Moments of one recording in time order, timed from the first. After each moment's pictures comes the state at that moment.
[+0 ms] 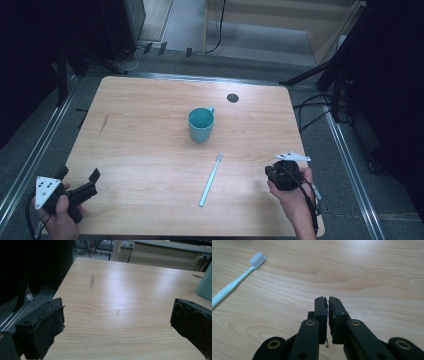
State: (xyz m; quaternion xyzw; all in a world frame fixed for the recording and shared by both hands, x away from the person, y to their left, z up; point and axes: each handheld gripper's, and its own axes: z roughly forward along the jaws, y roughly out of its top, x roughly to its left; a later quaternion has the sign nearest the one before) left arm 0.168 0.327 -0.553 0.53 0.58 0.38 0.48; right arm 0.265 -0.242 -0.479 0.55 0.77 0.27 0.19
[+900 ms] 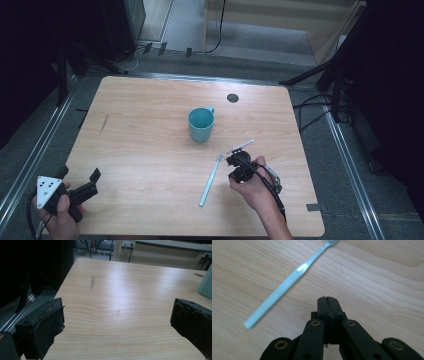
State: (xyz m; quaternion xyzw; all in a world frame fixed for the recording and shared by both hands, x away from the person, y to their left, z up) left arm 0.169 0.326 -0.553 0.53 0.58 0.39 0.47; right arm 0.286 -0.129 -0.478 0.51 0.84 0.14 0.05
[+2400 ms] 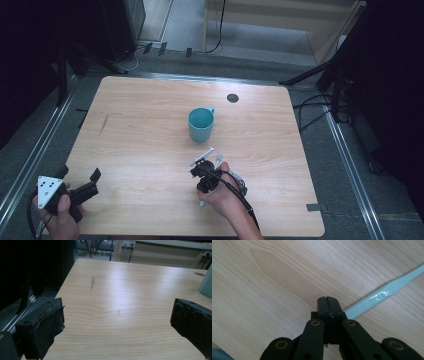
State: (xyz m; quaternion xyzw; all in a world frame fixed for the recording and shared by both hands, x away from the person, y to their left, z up) left arm 0.169 0.325 -0.553 0.54 0.58 0.39 0.47; right arm 0.268 -0.048 -0.505 0.44 0.89 0.14 0.01
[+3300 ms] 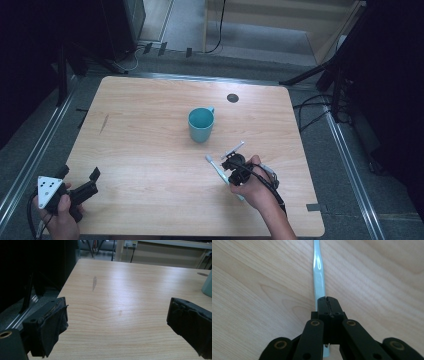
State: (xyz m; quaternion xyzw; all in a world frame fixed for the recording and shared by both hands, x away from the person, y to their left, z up) left arm 0.169 0.324 -0.553 0.53 0.58 0.40 0.47; right arm 0.288 -0.125 -0.488 0.44 0.89 0.10 0.07
